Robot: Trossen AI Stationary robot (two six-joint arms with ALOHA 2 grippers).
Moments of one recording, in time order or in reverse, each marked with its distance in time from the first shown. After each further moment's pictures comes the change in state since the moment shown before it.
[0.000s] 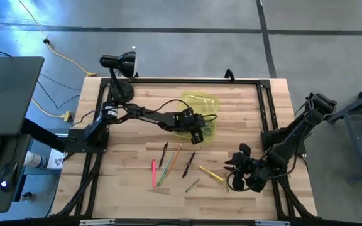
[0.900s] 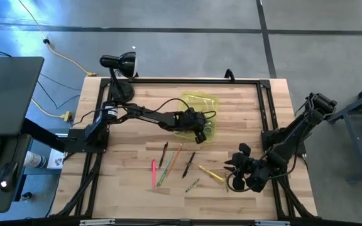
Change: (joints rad) left arm 0.008 -0.001 0.001 0.098 0.053 -0.132; right arm 0.000 0.000 0.000 0.000 0.002 -0.034
